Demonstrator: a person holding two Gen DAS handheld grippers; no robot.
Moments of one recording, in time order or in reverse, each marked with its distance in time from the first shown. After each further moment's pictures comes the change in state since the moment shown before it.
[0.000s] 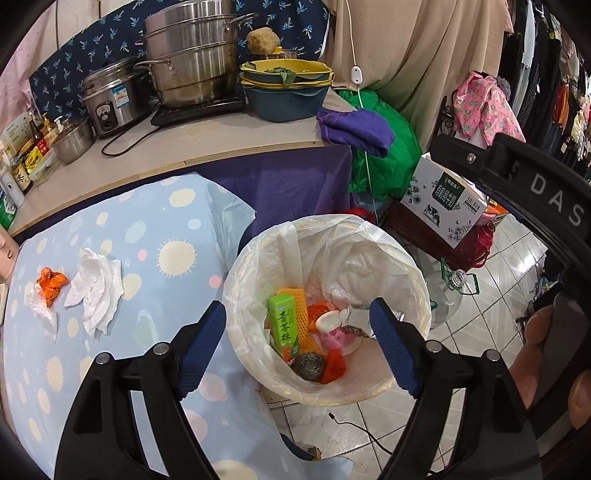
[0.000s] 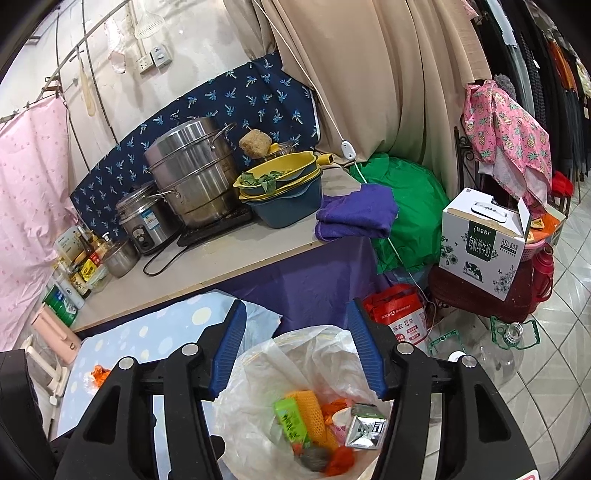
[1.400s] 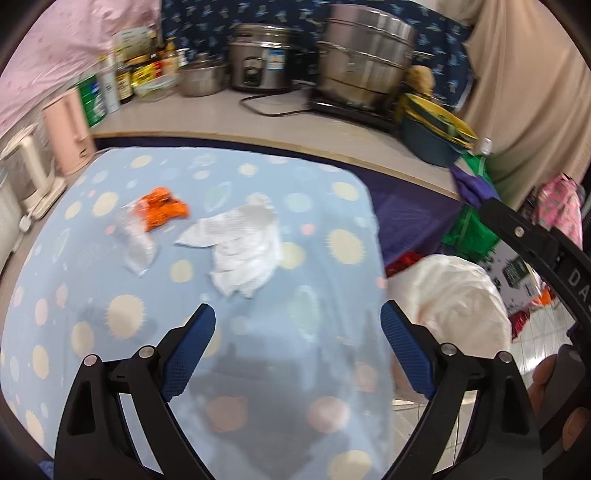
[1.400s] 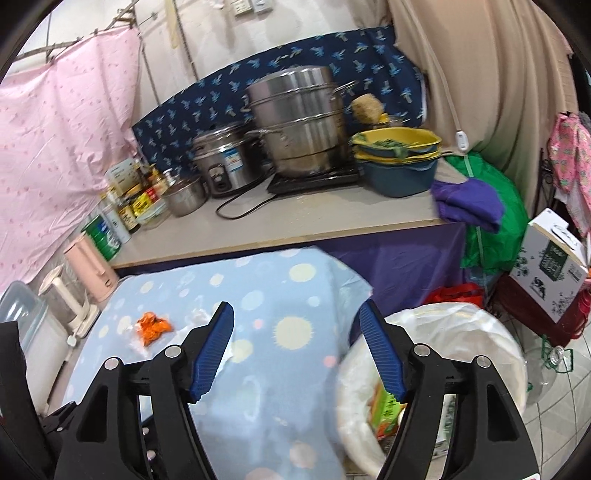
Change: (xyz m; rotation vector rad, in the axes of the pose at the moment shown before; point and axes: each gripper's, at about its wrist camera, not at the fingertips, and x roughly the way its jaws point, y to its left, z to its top) left arm -0.041 0.204 -0.057 -0.404 -0.053 0.170; right arm 0.036 0.185 -0.059 -0.229 0.142 0.185
